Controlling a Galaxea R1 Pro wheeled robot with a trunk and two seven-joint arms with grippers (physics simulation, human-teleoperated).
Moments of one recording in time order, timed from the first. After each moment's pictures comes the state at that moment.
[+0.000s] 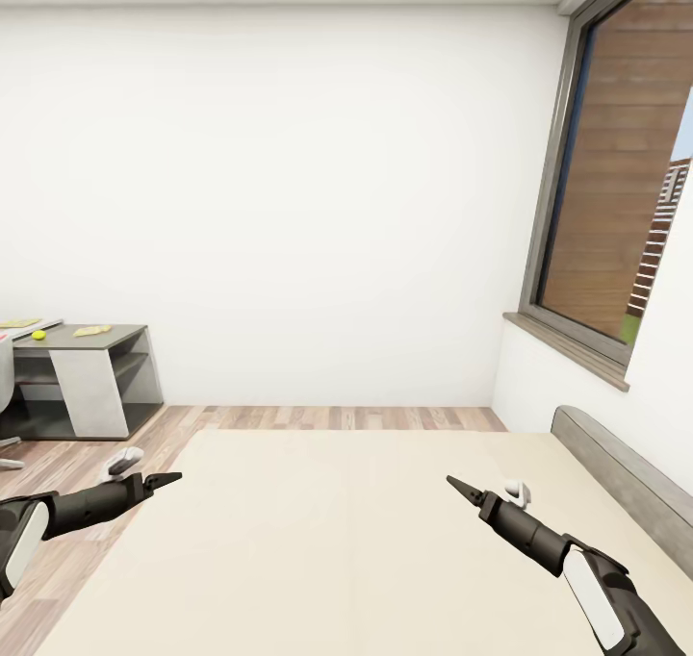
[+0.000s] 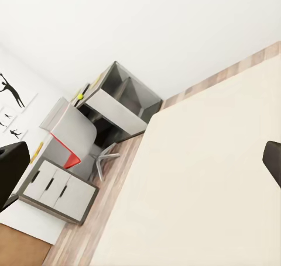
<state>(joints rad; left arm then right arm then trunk) -0.53 0.39 0.34 -0.82 0.17 0.79 -0.86 -0.34 -0.17 -0.19 -0.93 -0.58 0.49 0.79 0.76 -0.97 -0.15</state>
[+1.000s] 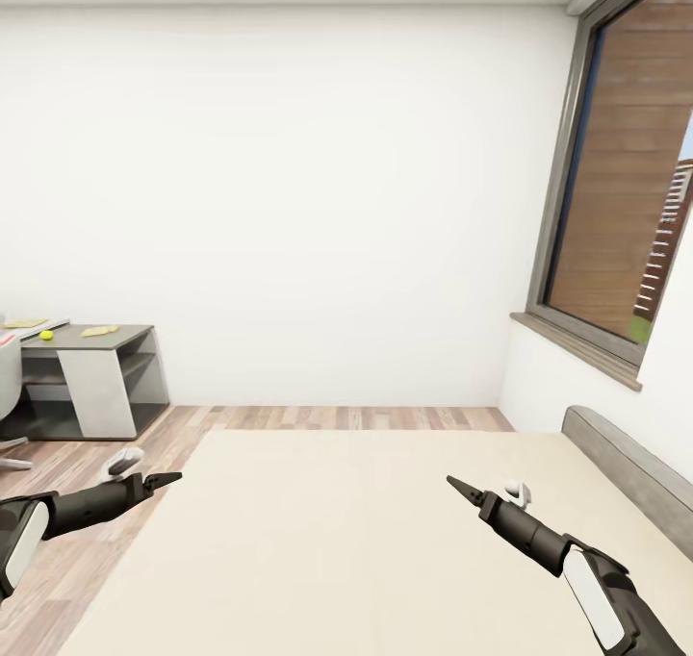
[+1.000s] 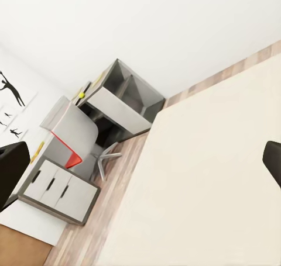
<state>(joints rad) -0.53 0.39 0.34 -0.82 0.17 0.79 -0.86 -0.34 -0.17 -0.19 -0.93 -0.58 0.49 0.79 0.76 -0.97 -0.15</state>
